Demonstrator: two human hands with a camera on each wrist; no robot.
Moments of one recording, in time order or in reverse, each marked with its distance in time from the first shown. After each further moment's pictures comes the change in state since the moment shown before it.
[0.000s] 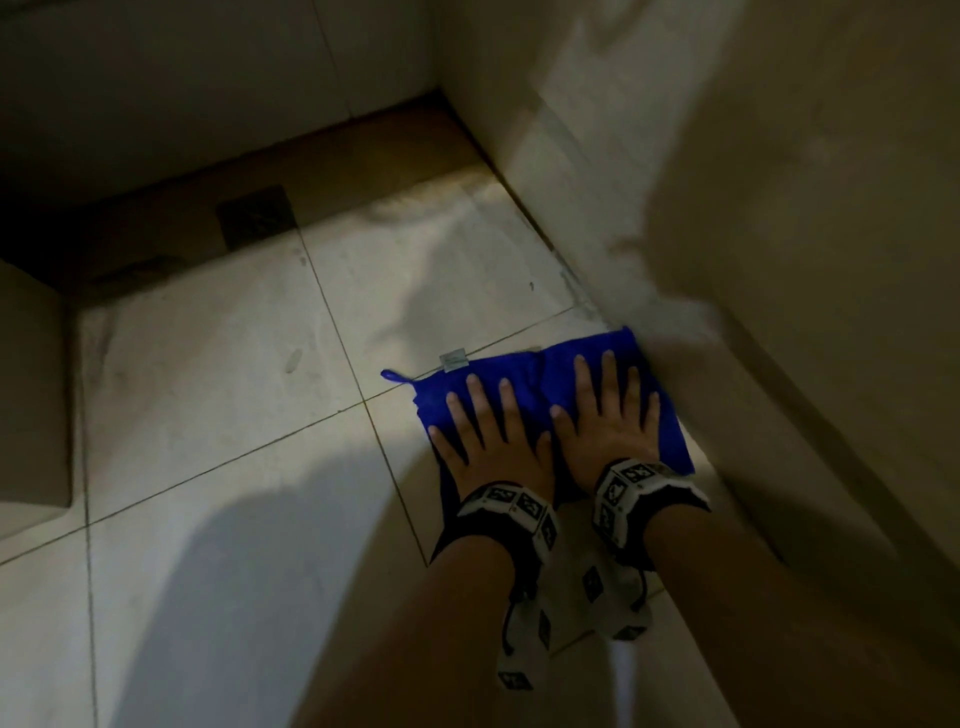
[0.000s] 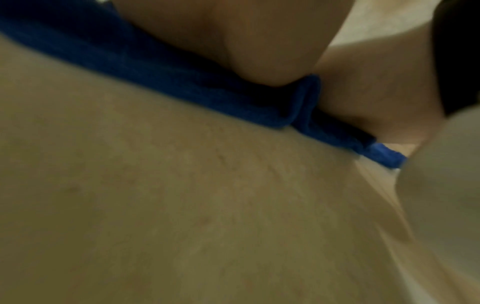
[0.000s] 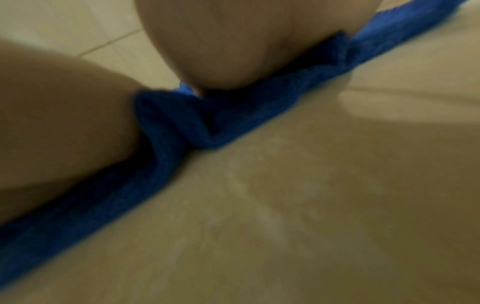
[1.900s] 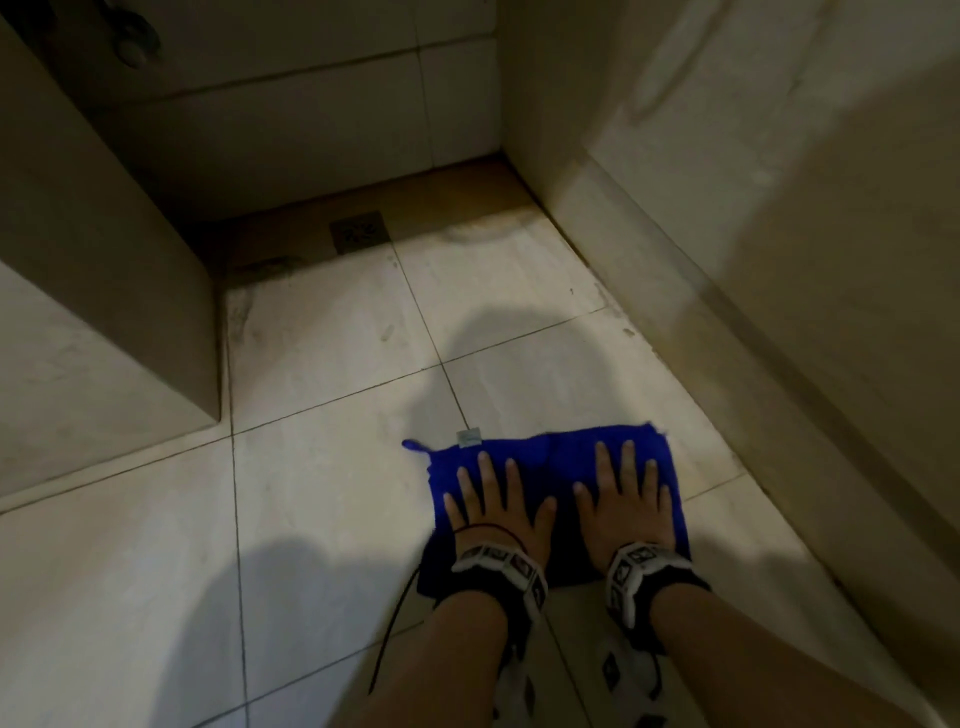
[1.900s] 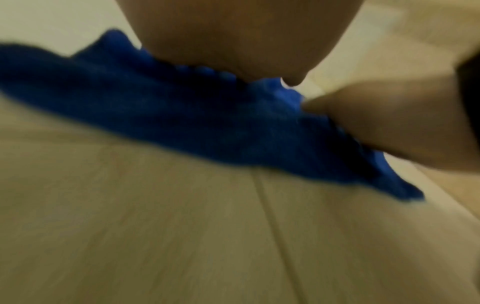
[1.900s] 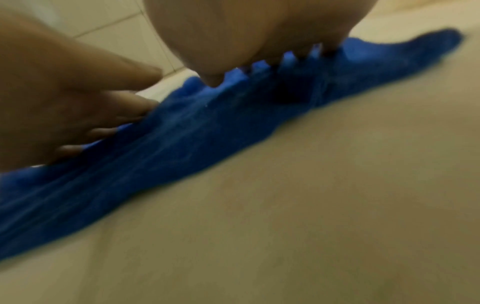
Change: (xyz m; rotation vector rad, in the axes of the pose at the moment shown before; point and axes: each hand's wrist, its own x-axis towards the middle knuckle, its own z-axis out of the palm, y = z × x) left_hand -0.138 -0.091 0.027 -0.060 -0.147 0.032; right_hand -0.153 -0.009 0.055 0.015 -0.046 0.090
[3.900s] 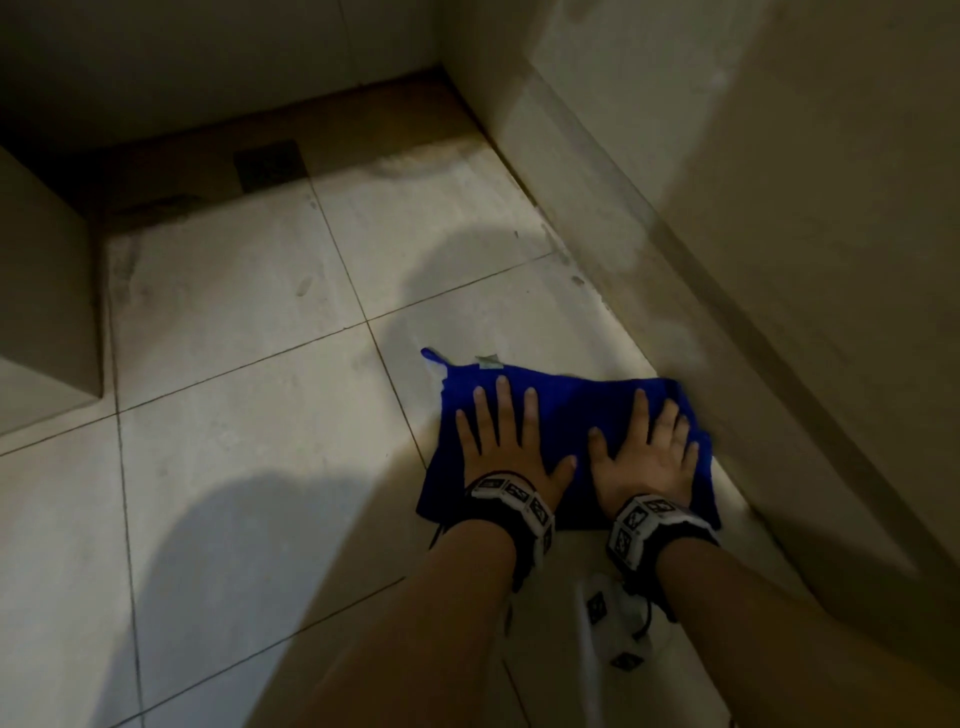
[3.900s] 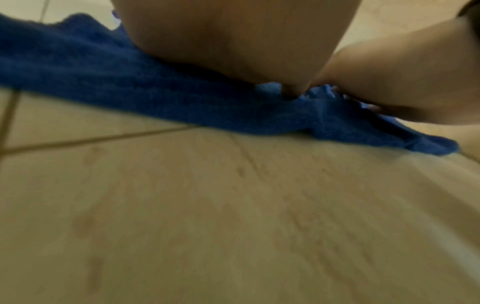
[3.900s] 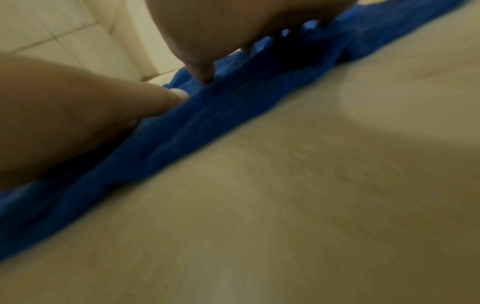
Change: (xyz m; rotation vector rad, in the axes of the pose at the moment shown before) left_hand 0.042 0.079 0.018 0.176 0.094 0.198; right_hand 0.030 0.066 -0.024 0.104 0.134 0.237
